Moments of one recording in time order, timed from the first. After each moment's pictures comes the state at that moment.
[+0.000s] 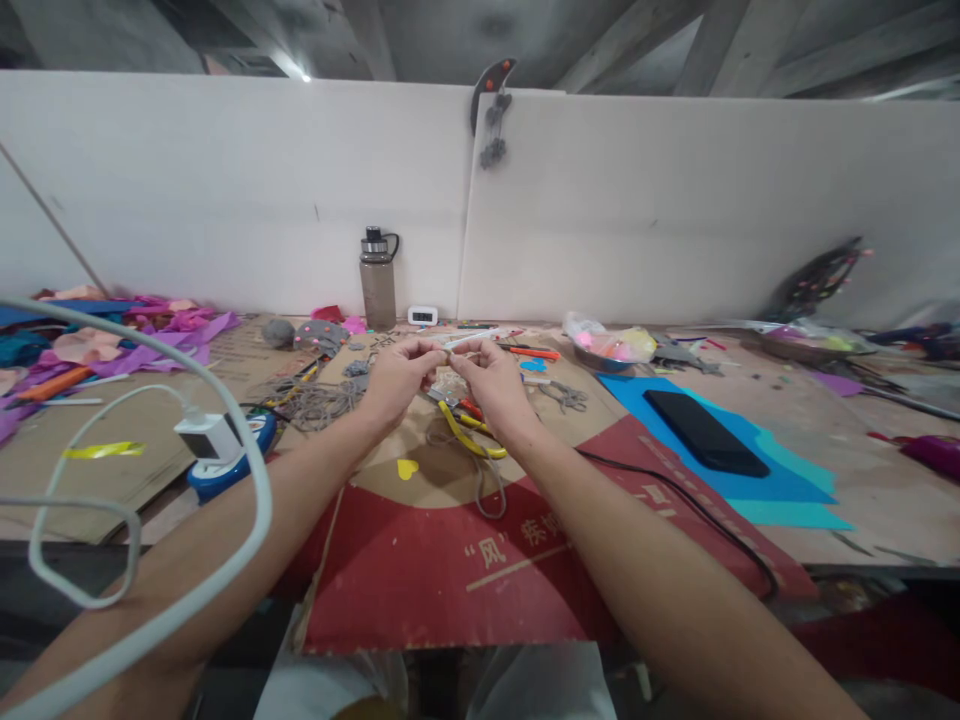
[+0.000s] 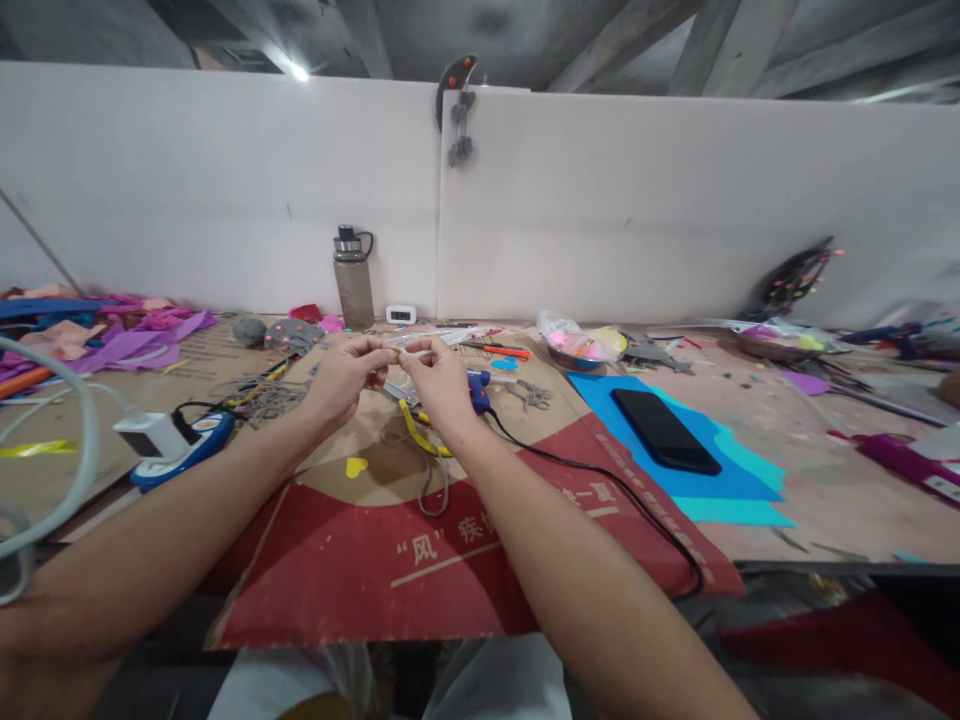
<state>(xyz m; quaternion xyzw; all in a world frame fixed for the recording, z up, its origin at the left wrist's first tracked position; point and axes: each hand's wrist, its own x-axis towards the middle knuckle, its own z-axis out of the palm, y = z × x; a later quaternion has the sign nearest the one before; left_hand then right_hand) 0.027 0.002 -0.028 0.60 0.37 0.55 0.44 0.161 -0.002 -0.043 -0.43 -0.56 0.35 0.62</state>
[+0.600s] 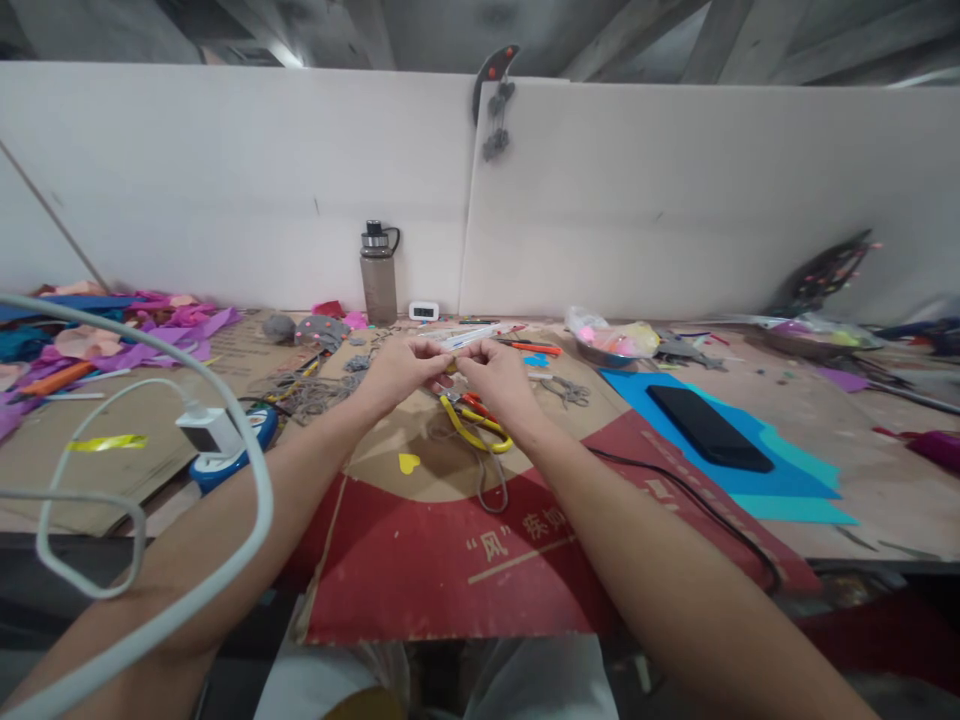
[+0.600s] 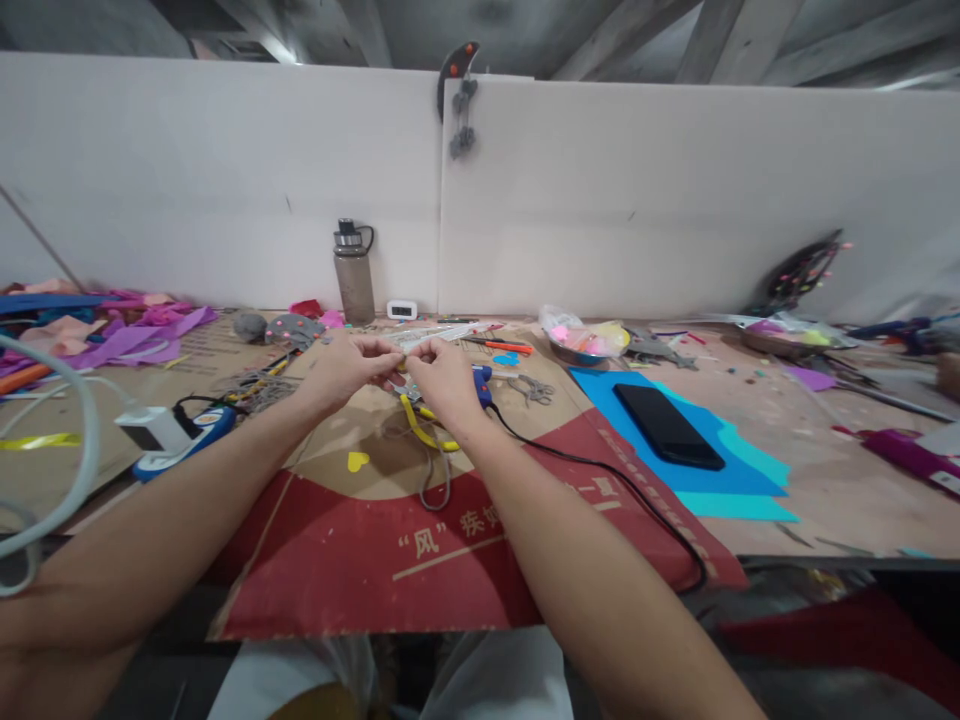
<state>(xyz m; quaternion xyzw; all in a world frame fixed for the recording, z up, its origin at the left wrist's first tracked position) 0.020 0.004 -0.019 0.68 0.41 0.43 0.43 0.166 -0.012 -0.032 -0.50 -0.61 0.27 0.55</state>
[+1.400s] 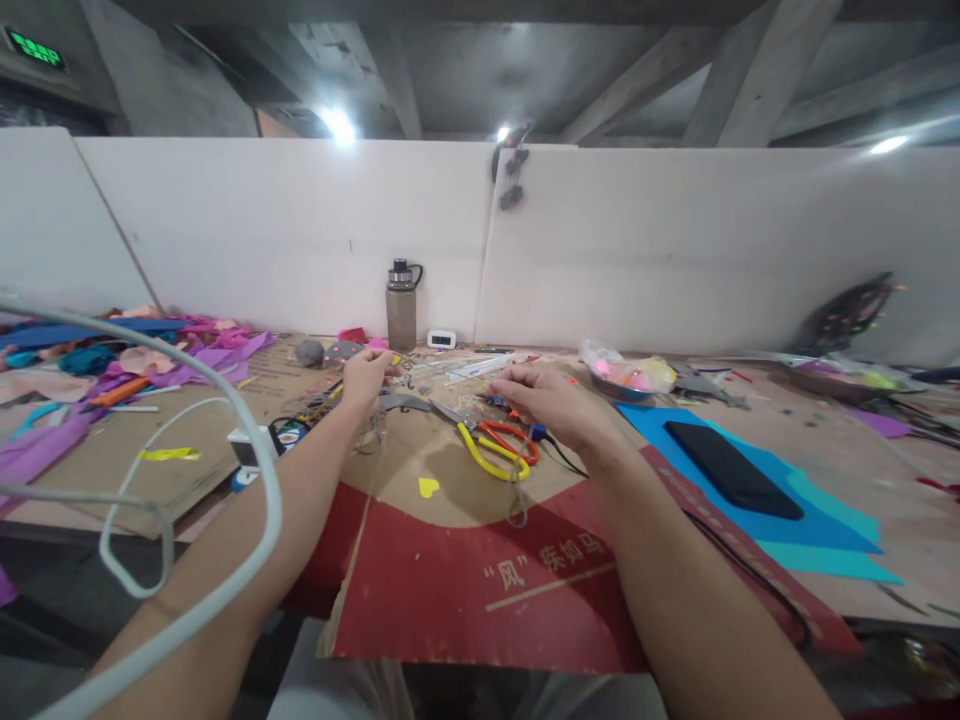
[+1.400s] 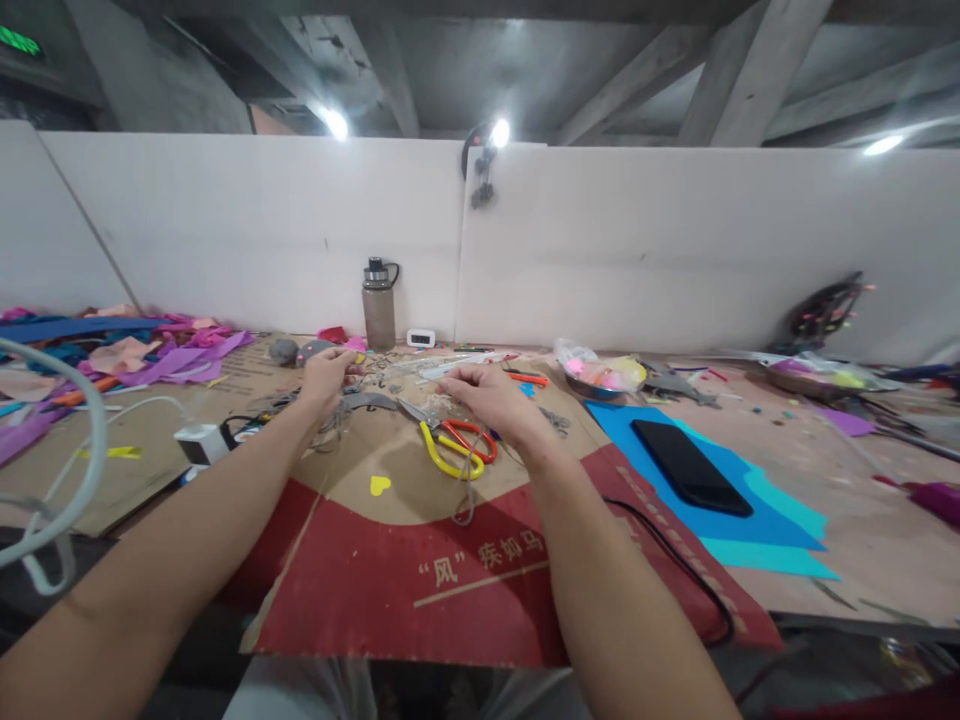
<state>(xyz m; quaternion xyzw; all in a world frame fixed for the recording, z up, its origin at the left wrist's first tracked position) -0.050 0.072 -0.041 0.44 0.48 0.67 0.35 0.207 -0.034 0.004 -0.47 -0.70 0.36 0.39</state>
